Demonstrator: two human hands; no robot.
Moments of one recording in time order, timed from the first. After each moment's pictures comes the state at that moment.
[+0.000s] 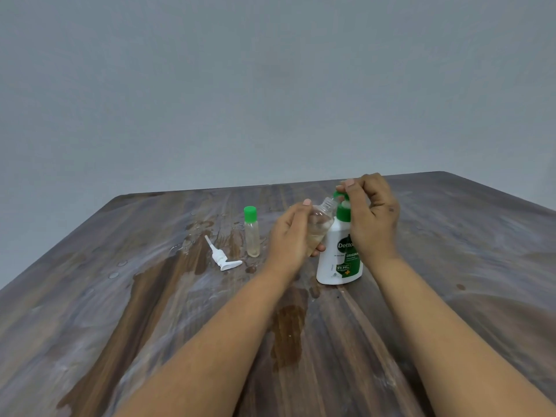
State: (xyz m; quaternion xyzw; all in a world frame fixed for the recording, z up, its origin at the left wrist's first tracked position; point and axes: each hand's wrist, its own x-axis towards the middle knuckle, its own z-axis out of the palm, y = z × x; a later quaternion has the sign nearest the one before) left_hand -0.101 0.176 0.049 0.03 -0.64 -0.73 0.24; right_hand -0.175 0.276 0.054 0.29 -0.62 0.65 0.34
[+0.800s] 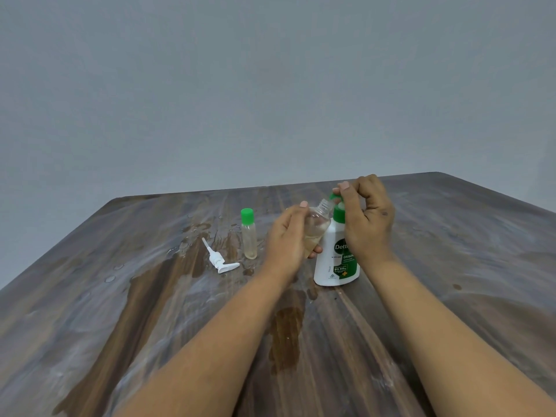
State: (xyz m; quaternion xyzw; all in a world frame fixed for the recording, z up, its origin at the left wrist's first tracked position) left_hand -0.100 0.175 0.051 0.03 -0.65 -0.73 0.23; right_hand -0.176 0.275 0.053 0.30 -0.62 0.63 0.36
